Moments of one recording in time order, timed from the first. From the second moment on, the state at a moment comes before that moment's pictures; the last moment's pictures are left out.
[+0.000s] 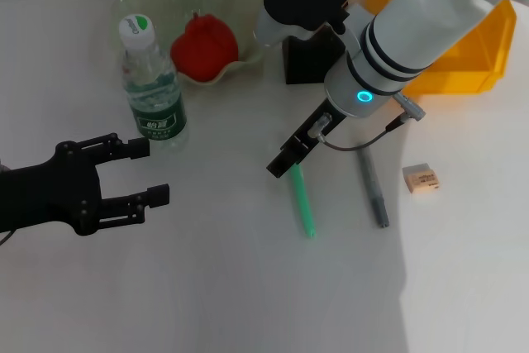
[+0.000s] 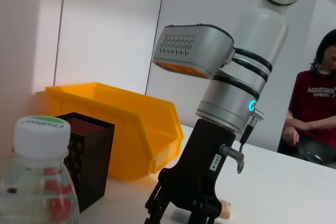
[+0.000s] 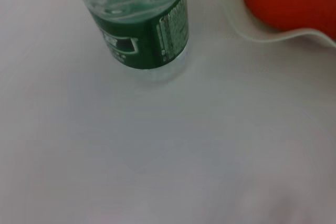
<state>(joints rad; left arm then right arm) -0.32 -1.97 0.89 0.61 1.73 1.68 -1.19 1.04 2.09 -1.69 -0.67 -2.34 -1.09 2.65</state>
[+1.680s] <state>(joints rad) -0.33 -1.99 0.89 0.61 1.72 1.67 -1.19 0.82 2.08 -1.45 -1.10 -2.40 -1.39 2.54</state>
